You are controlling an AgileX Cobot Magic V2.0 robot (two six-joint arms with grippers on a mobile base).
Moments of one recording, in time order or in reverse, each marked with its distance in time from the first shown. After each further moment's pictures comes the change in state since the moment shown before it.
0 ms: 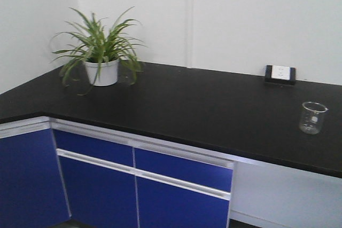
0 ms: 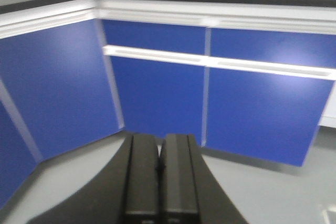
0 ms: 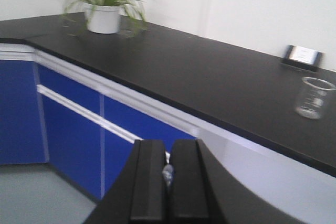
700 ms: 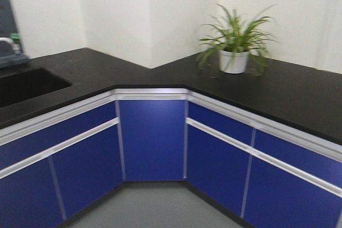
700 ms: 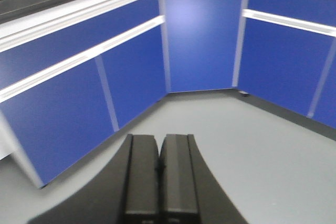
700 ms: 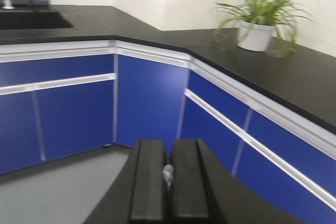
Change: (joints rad) left arm 0.000 0.000 0.000 0.000 0.000 0.000; right arm 0.000 -0.009 0.001 0.001 0.008 0.000
